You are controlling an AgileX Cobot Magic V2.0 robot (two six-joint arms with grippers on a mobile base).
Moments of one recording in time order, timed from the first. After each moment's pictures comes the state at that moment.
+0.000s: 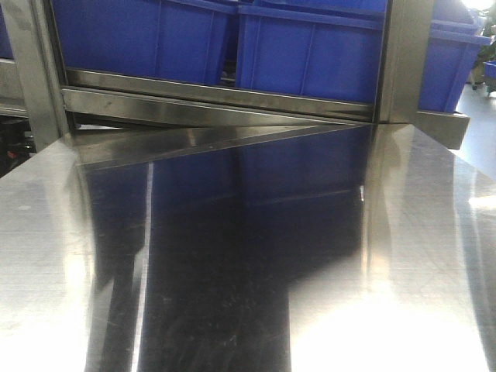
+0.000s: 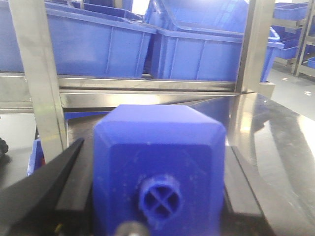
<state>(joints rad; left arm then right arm) -0.47 0.03 -0.35 0.25 0.47 -0.27 0.25 0.14 -0.37 0.01 0.39 -0.05</state>
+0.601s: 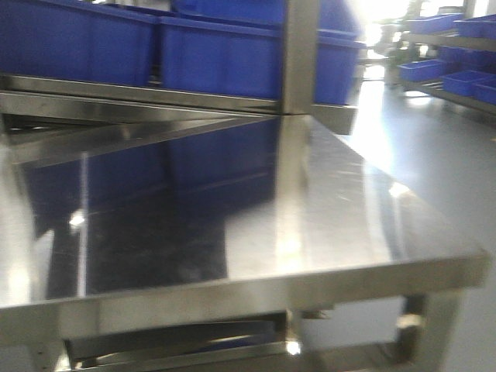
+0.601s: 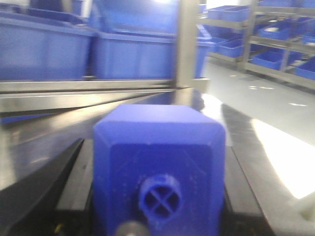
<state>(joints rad) -0.47 0.03 -0.35 0.25 0.47 -0.27 0.25 0.14 -0.37 0.01 0.39 -0.05</state>
